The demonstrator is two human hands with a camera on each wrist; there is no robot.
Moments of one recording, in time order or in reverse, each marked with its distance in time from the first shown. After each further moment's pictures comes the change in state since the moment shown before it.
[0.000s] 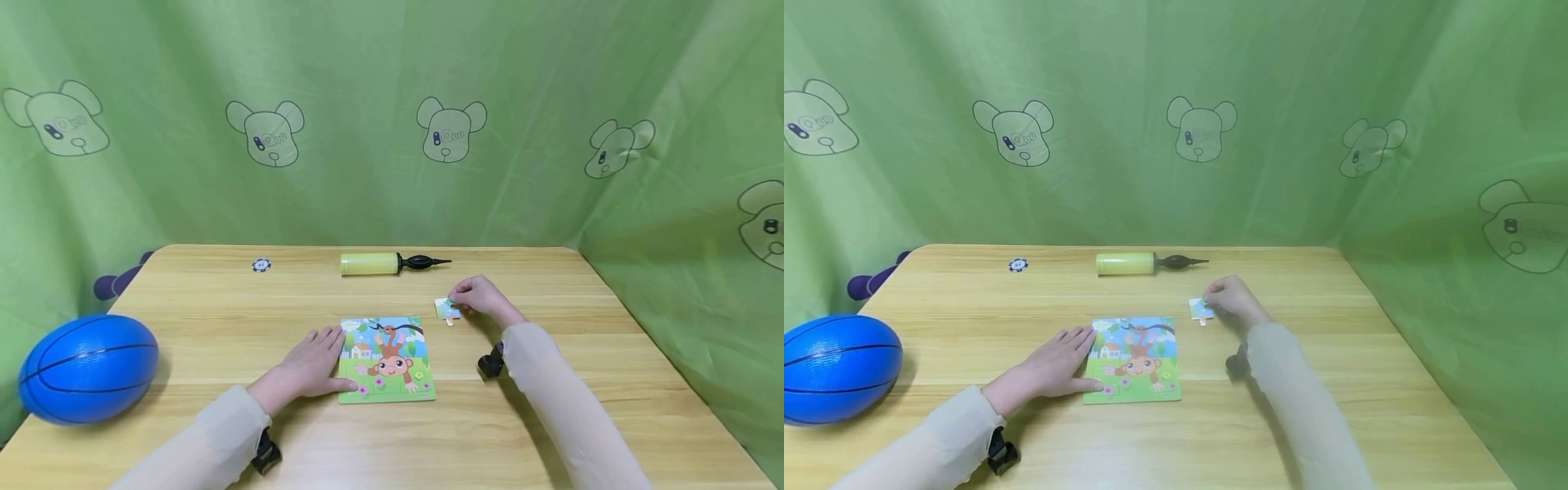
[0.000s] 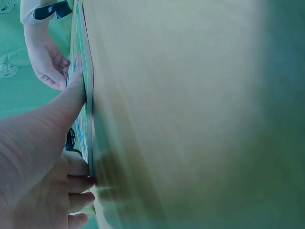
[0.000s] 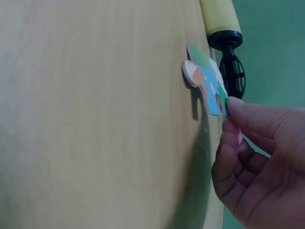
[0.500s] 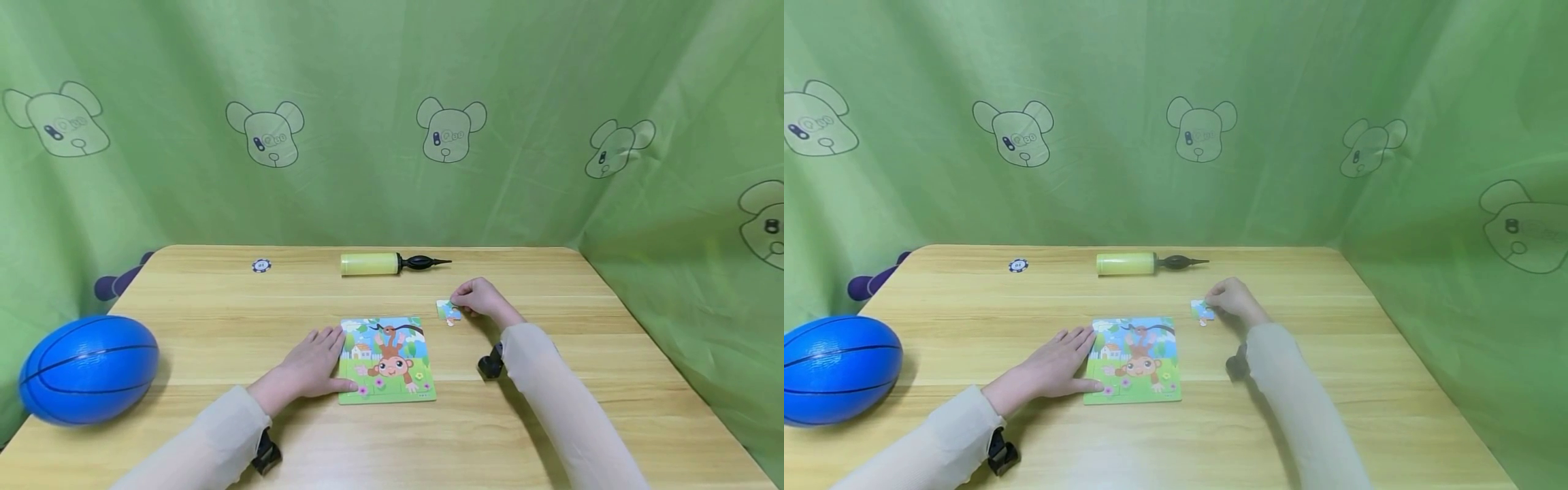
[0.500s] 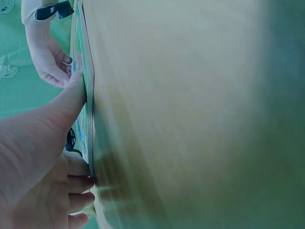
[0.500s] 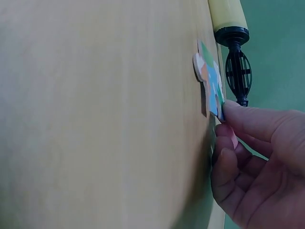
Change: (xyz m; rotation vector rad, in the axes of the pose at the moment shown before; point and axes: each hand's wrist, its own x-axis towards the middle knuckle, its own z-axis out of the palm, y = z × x) left_hand 0.000 0.001 -0.001 0.006 0.000 0.003; right_hand 0.005 0.007 0.002 -0.056 0.005 0.035
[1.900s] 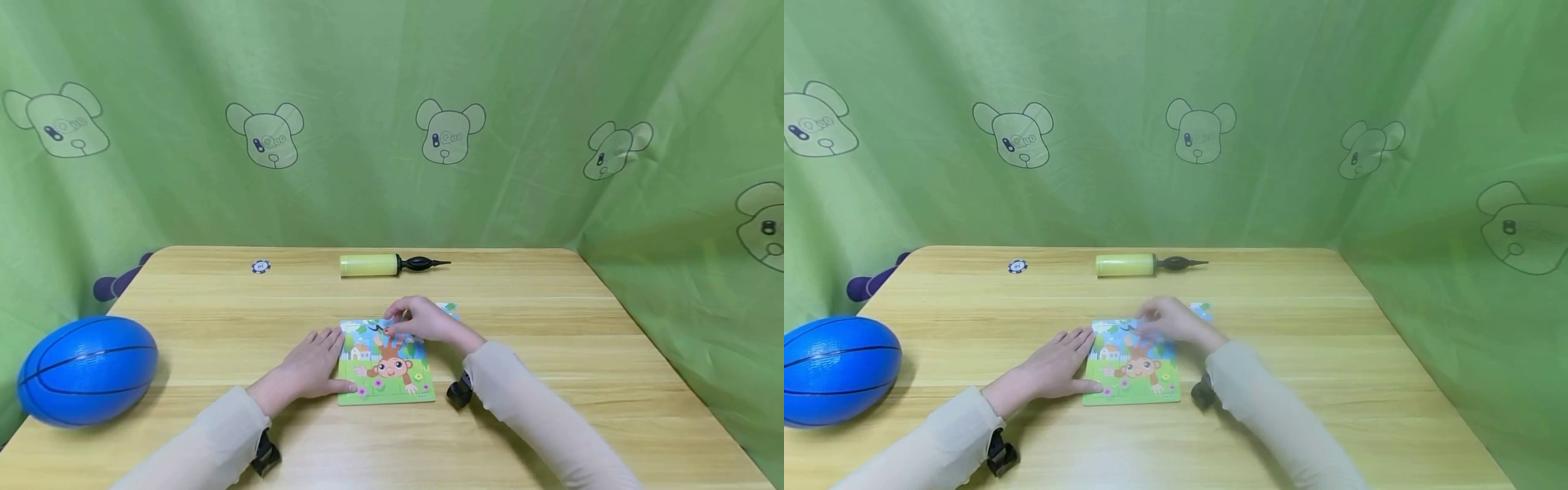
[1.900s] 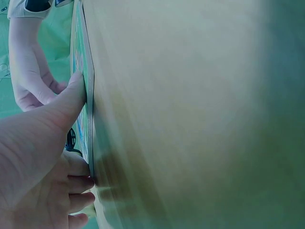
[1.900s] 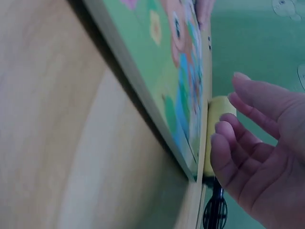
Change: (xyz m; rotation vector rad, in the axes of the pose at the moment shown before) left_hand 0.001 0.000 0.000 -0.010 0.004 0.002; right_hand -0.034 -0.071 0.074 -0.109 -0.210 -0.498
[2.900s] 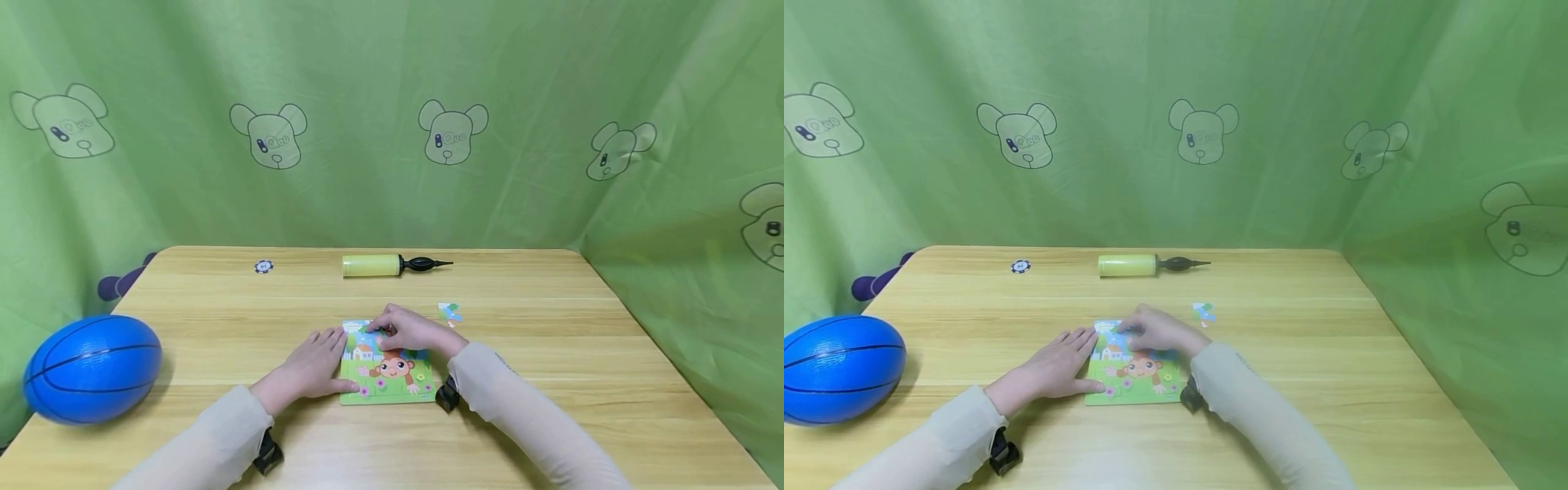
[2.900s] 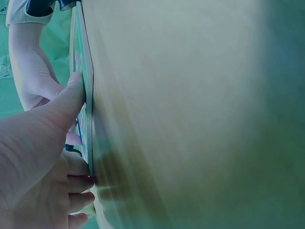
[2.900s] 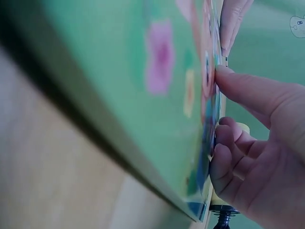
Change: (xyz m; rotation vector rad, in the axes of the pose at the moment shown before) left_hand -0.001 0.001 -0.002 -0.009 0.001 0.005; right_hand 0.010 -0.014 0.020 -0.192 -0.187 -0.050
